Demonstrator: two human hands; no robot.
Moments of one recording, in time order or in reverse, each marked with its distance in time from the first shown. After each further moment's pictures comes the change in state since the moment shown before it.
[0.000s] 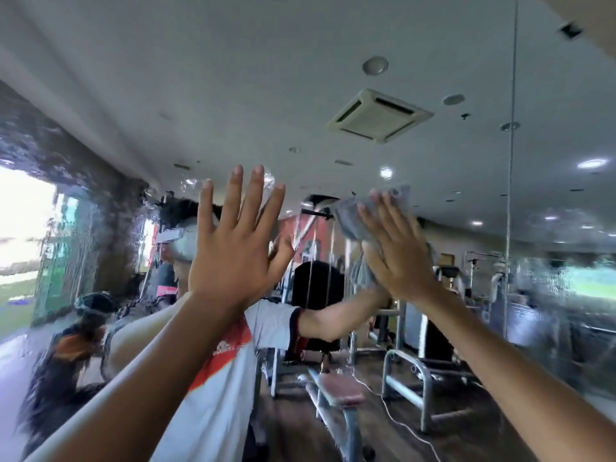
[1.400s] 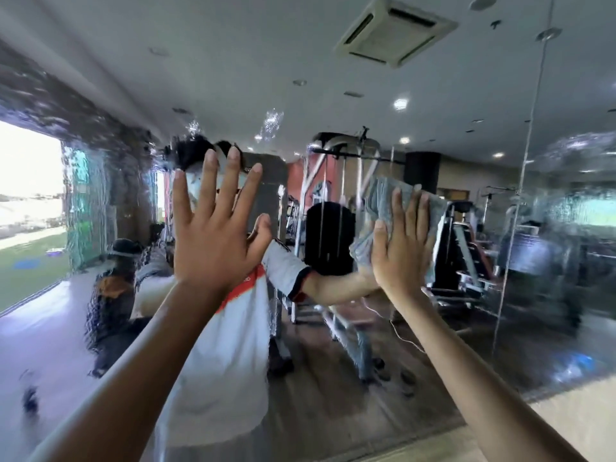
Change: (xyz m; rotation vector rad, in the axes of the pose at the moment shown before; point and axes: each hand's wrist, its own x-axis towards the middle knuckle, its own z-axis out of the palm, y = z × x) left_hand -0.081 -0.022 -0.017 -0.003 -0.082 -0.019; right_hand -0.094 -0.084 0.021 0.001 0.098 0.636
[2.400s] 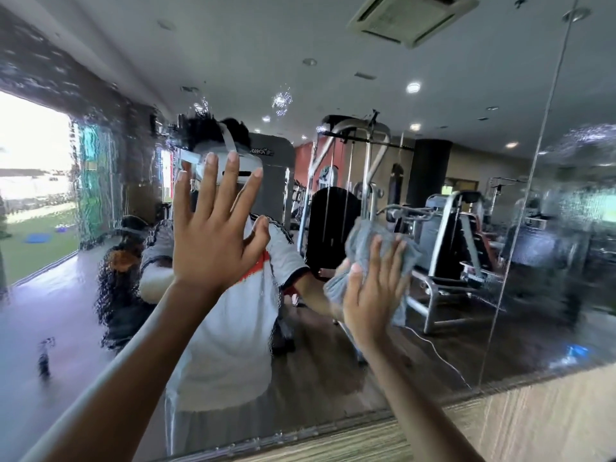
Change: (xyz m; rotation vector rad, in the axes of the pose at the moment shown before) left_hand -0.038 -0.006 -0.001 0.008 0.038 0.024; right_hand -0.107 -0.037 0.000 0.127 -0.063 0.101
